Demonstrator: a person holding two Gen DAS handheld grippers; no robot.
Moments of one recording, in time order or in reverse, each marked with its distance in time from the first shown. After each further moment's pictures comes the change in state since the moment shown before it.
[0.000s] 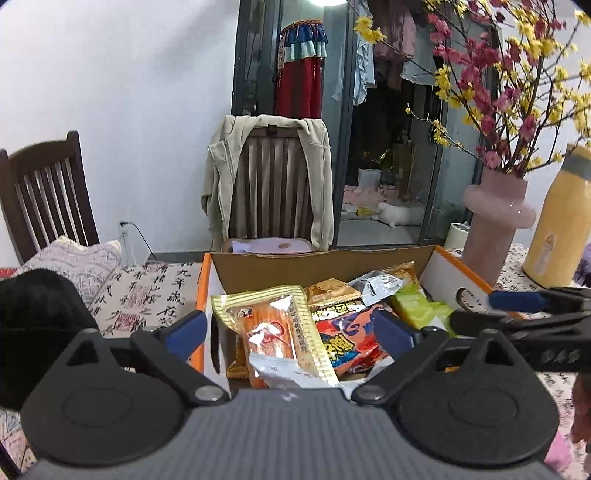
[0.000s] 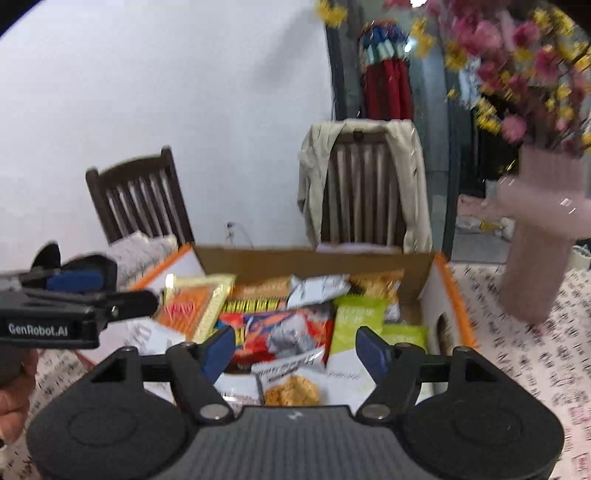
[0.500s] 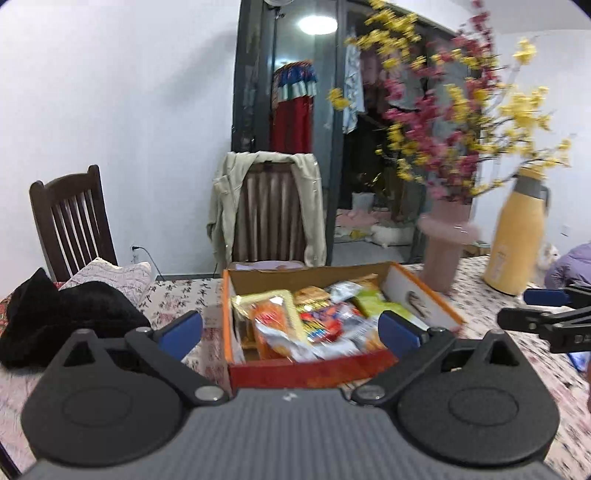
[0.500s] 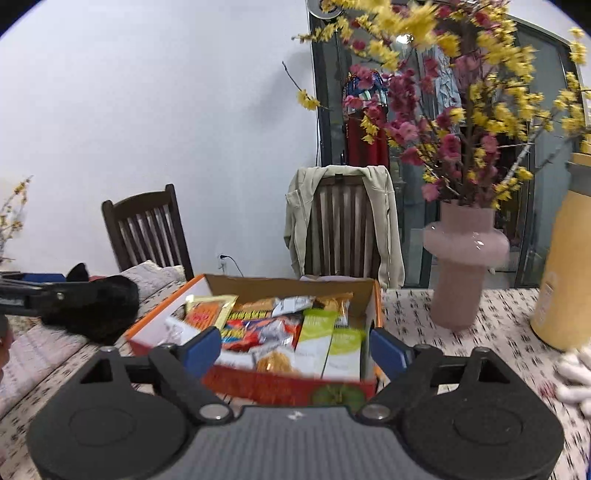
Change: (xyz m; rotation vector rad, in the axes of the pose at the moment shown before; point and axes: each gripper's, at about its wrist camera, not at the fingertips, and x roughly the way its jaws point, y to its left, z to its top) left arm -0.159 -0.021 -0.021 0.026 -0.098 -0.007; right arm -0.158 -0.005 -0.027 -0.028 -0.082 -0.026
